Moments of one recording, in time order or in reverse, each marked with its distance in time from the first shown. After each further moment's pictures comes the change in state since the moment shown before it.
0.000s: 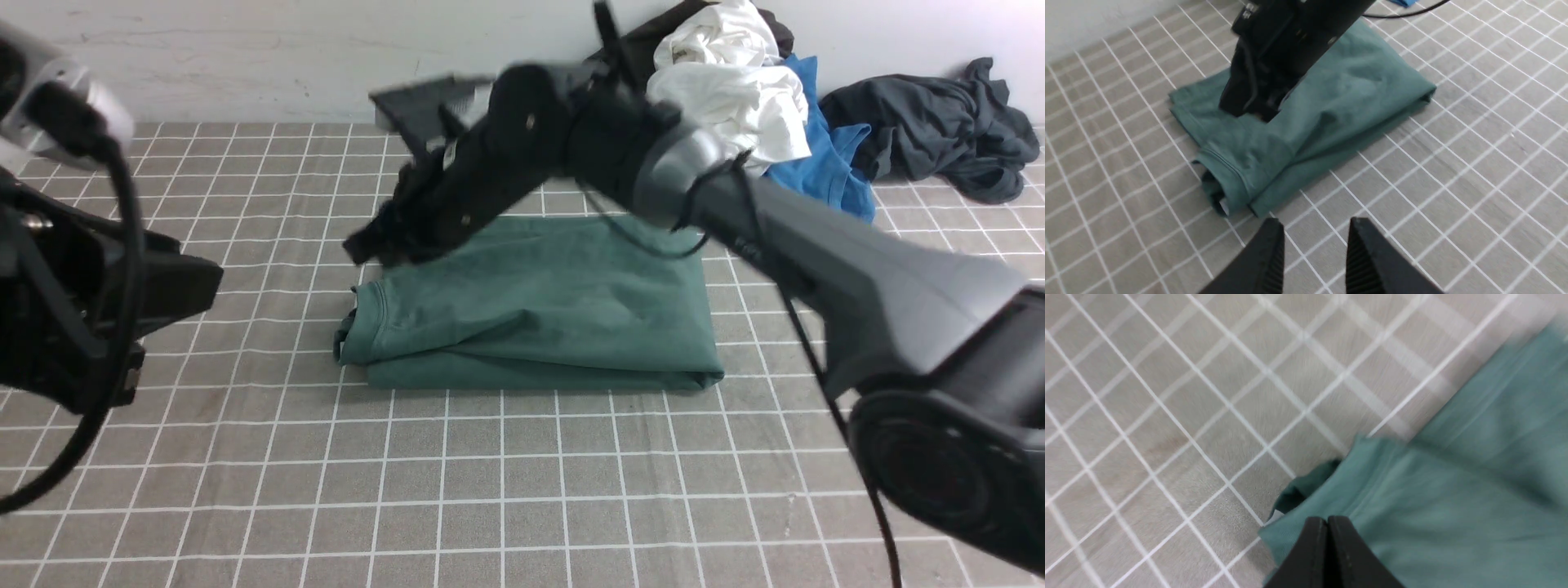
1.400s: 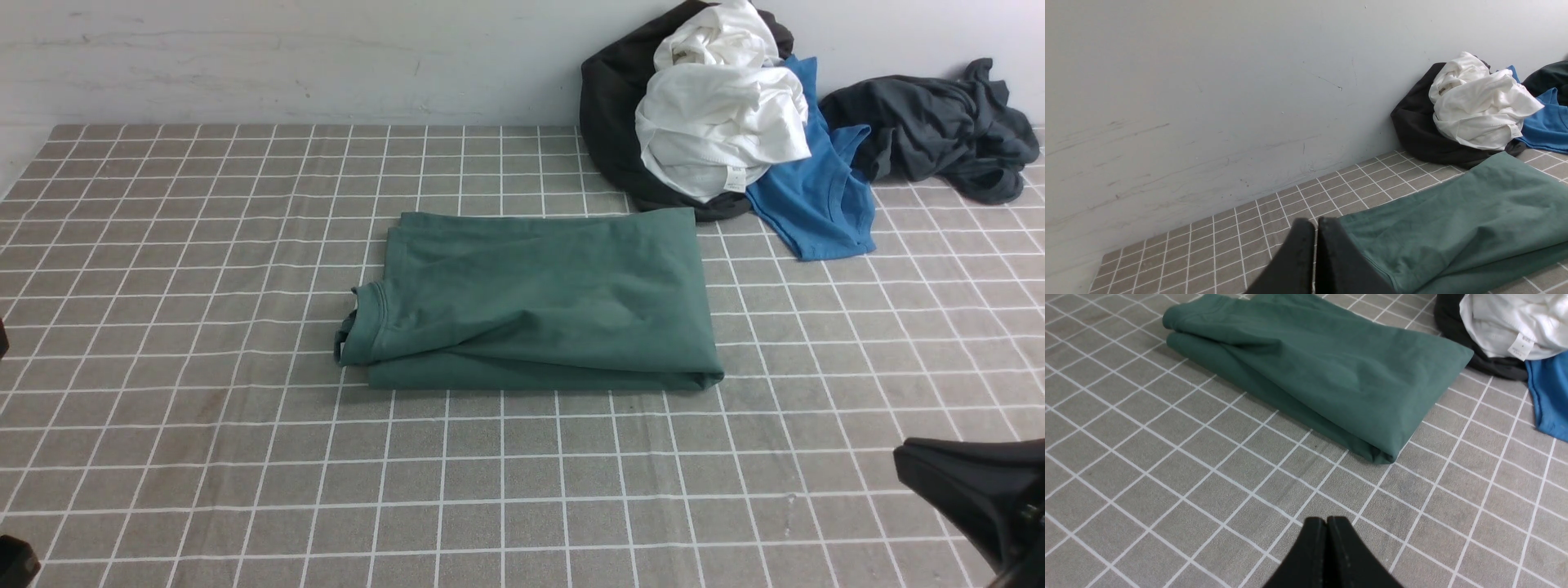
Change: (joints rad) right arm -0.132 -1.655 1.931 -0.316 -0.618 0.165; left arm -0.017 -0.520 0.535 -0.084 -0.633 0.152
